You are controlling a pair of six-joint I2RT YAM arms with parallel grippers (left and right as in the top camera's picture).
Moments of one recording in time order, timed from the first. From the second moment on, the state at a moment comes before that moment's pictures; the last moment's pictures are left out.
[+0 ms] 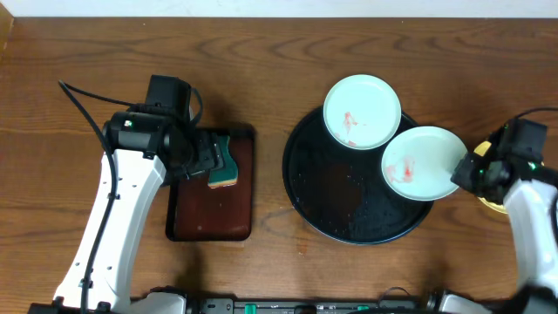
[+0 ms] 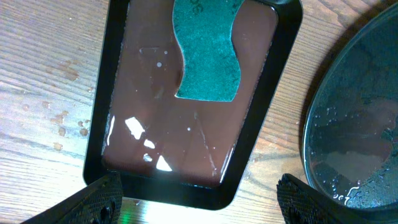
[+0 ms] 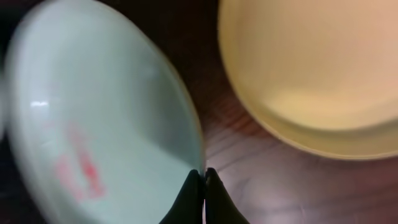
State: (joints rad) left arm -0.13 1.41 1.31 -1.26 0.07 -0.41; right arm -0.32 1.35 0.88 -0.73 -0.08 0.23
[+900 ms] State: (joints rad) left arm -0.13 1.41 1.31 -1.26 0.07 -0.41; right arm 0.13 1.41 0.71 -0.61 -0.16 0.38
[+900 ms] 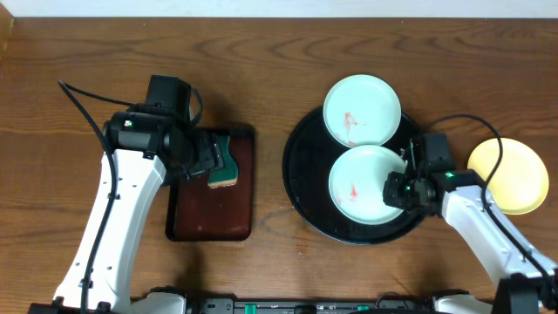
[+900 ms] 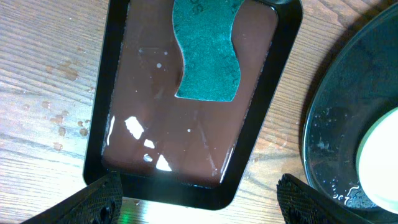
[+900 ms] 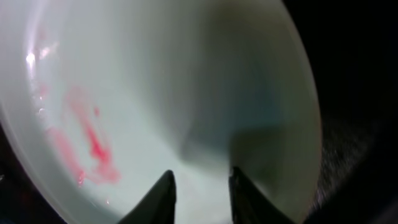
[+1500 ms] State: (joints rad) left arm -0.13 1.41 1.31 -1.26 0.07 -0.41; right arm 0.01 1.48 0.80 -0.69 -0.07 0.21
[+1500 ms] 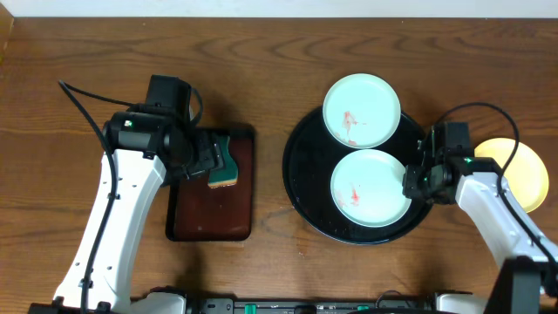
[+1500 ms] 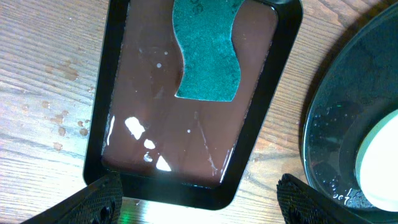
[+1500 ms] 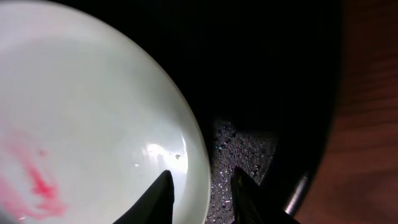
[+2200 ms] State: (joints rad) left arm -0.13 1.41 1.31 -1.26 0.07 -0.41; right arm 0.09 1.60 0.79 -0.51 -0.16 0.06
